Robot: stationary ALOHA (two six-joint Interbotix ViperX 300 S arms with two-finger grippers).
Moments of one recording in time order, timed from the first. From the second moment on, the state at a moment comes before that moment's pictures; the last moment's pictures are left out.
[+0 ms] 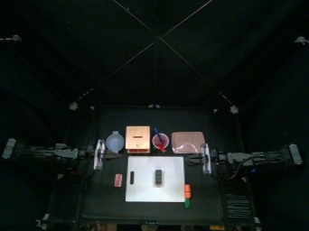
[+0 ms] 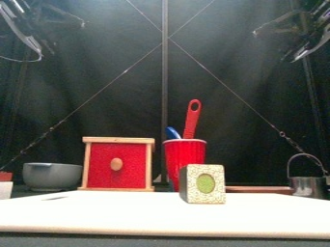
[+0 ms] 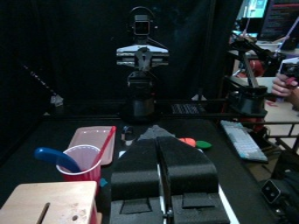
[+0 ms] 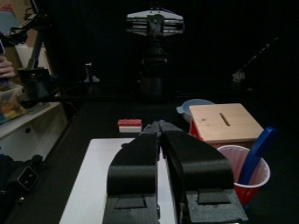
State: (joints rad) left arm 0.00 -0.96 1.18 0.00 -0.30 0.00; right arm 0.00 -0.97 1.19 0.00 -0.29 0.00
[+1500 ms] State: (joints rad) left arm -0.02 -0.79 1.20 -0.01 -0.40 0.00; right arm -0.06 0.16 0.06 -0.35 1.17 -0.02
